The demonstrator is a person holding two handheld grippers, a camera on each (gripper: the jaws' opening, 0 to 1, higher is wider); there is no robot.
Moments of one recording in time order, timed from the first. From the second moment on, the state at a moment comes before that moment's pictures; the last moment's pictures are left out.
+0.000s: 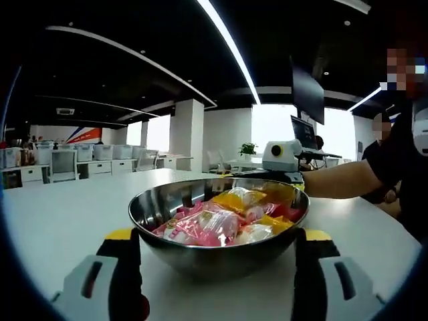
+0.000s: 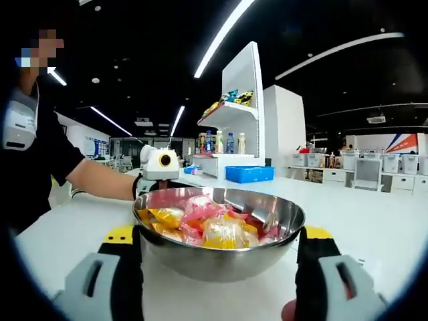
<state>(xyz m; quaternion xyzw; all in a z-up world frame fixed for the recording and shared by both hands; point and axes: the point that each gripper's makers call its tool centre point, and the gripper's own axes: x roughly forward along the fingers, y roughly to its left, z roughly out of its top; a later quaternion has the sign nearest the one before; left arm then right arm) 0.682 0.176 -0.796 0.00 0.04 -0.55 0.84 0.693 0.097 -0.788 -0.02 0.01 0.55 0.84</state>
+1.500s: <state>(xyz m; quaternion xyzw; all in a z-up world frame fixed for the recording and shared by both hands) 0.636 0.225 -0.799 0.07 0.10 -0.46 0.88 0.654 0.034 -0.811 -0.17 0.11 0.37 0.91</state>
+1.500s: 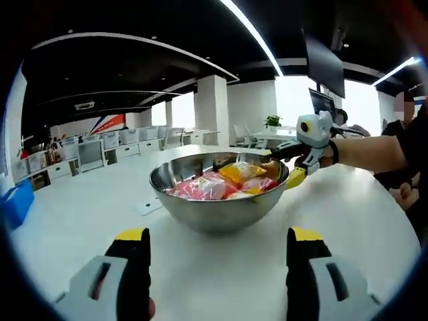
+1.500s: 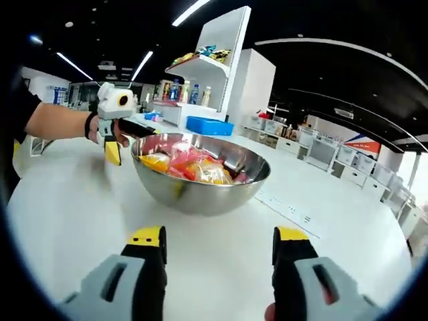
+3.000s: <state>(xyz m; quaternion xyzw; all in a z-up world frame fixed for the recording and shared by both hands) 0.440 0.303 -0.729 0.08 0.04 -0.38 0.92 0.449 -0.005 -0.741 -0.14 0.08 0.30 0.94</state>
